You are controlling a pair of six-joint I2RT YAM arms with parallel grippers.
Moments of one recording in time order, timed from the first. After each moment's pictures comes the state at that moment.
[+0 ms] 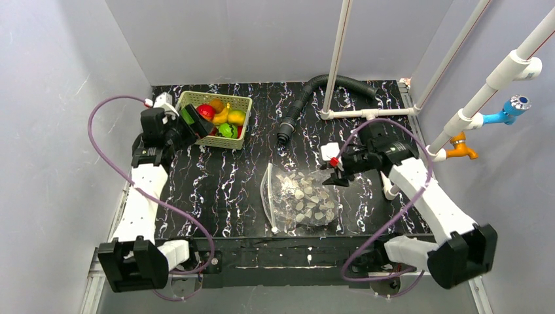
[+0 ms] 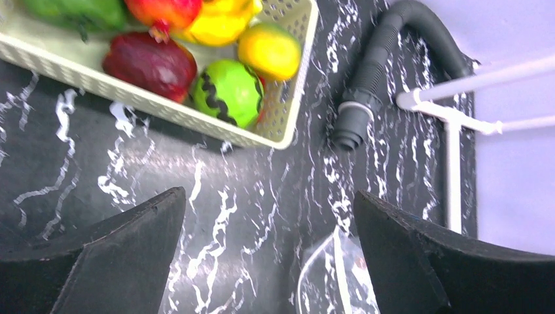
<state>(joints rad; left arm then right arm) 0.07 1.17 1.05 -0.40 0.27 -0.47 0.39 1.21 1.05 -0.90 -0.88 -1.16</state>
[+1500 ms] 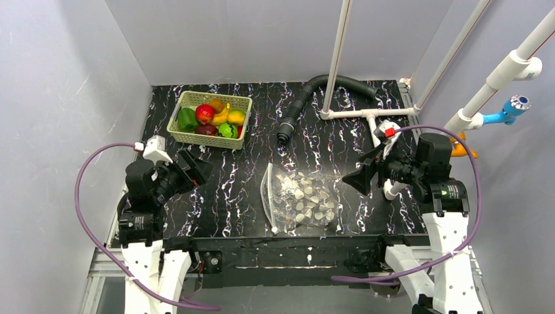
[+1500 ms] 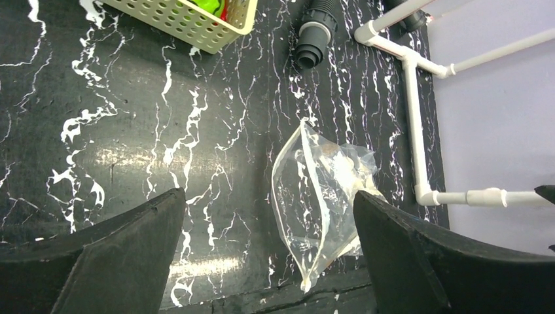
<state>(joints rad) 0.07 0.53 0.88 -0.80 0.36 -0.52 0.04 0.76 1.06 -0.89 -0.89 -0.29</state>
